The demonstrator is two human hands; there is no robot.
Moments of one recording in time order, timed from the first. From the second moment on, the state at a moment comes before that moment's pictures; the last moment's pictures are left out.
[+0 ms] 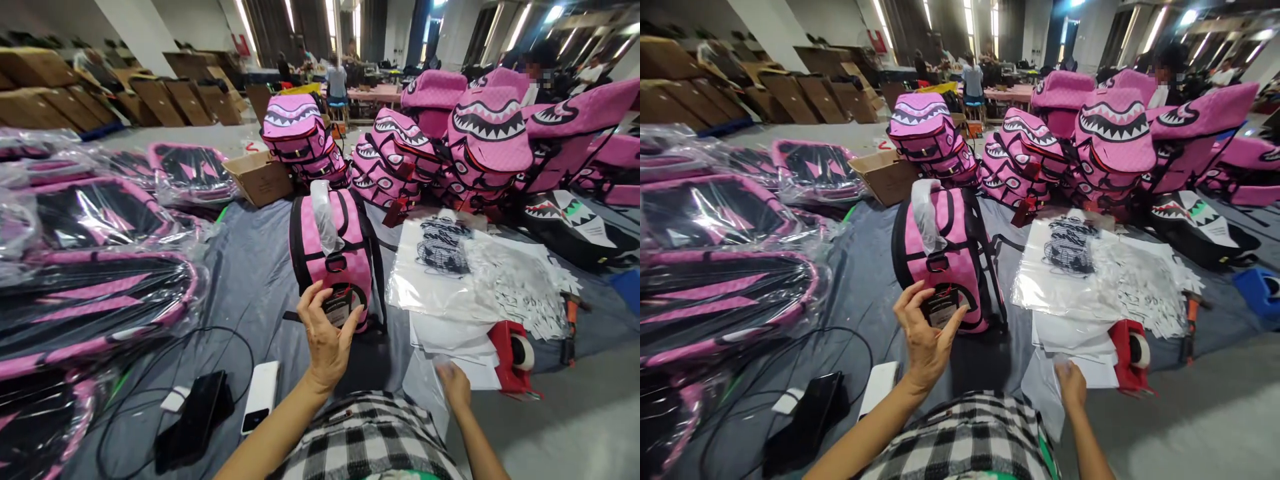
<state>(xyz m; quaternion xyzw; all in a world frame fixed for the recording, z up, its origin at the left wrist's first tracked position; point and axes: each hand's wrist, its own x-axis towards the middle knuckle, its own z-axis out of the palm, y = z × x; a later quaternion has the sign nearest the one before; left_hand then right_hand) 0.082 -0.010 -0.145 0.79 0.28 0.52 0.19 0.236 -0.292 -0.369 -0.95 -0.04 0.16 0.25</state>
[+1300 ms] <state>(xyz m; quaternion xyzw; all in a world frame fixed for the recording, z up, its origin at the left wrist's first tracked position) 0.042 0.017 -0.134 0.79 0.24 0.40 0.40 0.229 -0.056 -0.068 -0.75 -0.52 -0.07 0.39</state>
